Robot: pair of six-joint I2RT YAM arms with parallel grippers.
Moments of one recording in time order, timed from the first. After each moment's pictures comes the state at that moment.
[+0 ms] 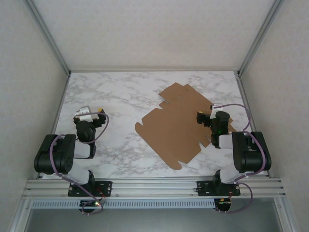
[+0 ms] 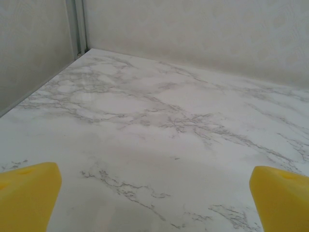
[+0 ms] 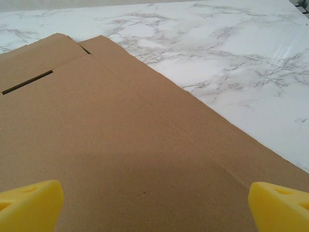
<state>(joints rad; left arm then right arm) 0.05 1.53 0.21 1.17 -0.15 -0.14 0.04 1.54 0.39 0.72 -0.02 0.03</state>
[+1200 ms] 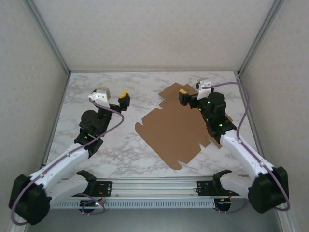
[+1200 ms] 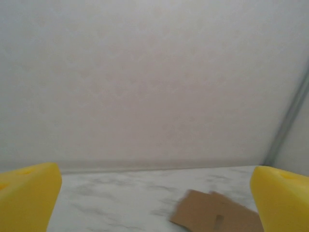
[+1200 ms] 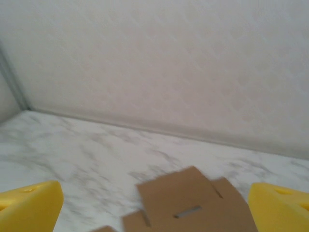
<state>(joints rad) -0.54 0.94 0.68 0.45 -0.28 -0.17 0.48 1.06 0.90 0.04 0.07 0.09</state>
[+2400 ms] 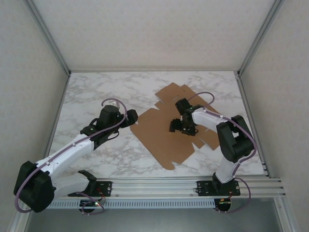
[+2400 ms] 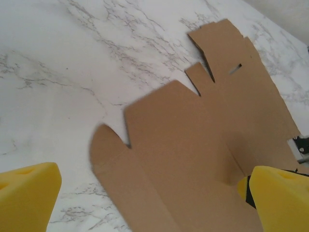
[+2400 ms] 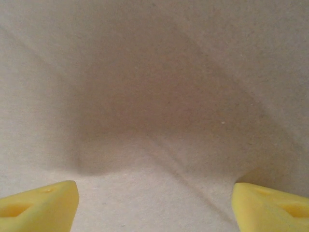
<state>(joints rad) -0.49 1.14 0.72 -0.22 -0.09 -0.76 0.53 1.77 1.08 -0.67 -0.11 0.60</state>
